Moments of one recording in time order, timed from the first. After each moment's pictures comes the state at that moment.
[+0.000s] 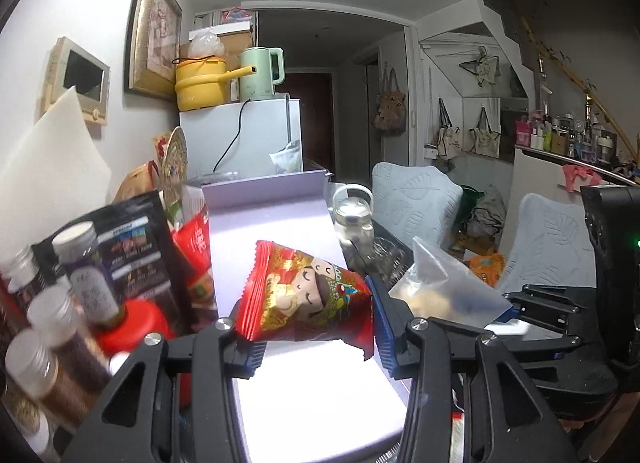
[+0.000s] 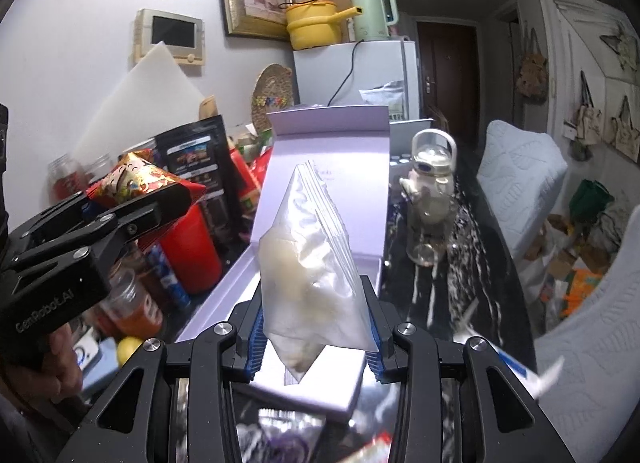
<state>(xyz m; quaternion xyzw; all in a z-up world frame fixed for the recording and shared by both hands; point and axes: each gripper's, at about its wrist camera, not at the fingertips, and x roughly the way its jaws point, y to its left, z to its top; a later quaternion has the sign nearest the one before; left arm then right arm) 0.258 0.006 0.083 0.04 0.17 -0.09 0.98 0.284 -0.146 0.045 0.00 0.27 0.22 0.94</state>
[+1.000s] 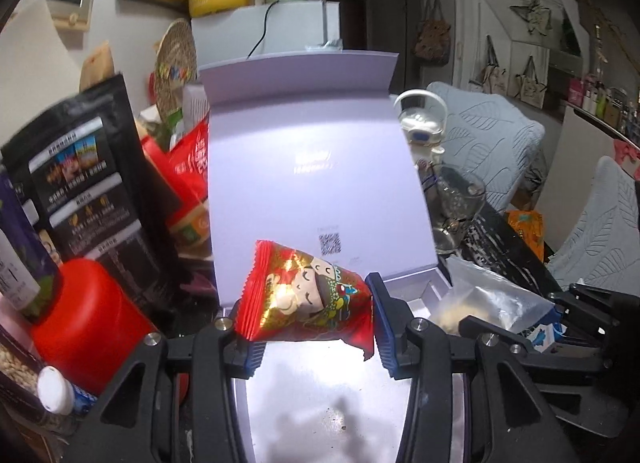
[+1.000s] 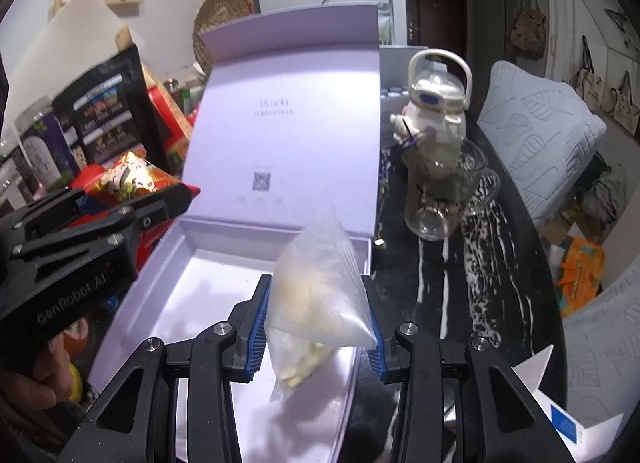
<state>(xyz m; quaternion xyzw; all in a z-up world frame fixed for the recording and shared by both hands) 0.390 0.026 -0.003 0.02 0.32 -0.03 0.95 0.400 -0.117 -0.024 -0.02 0.38 0.17 0.91</state>
